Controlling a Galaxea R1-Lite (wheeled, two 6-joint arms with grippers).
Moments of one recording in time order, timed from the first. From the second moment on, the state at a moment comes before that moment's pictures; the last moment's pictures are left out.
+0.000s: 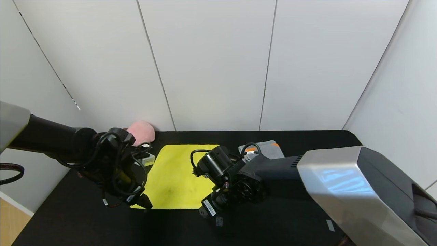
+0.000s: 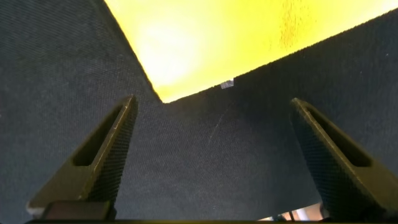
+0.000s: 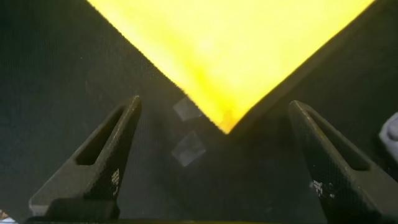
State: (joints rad) left arm -0.02 2.04 -1.24 0.50 -0.06 0.43; right arm 0.85 2.46 -1.87 0.36 -0.09 0.08
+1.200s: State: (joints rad) left arm -0.02 2.12 -1.22 0.42 -0.03 0.43; right arm 0.87 2.49 -1.88 0.37 -0.17 0.11
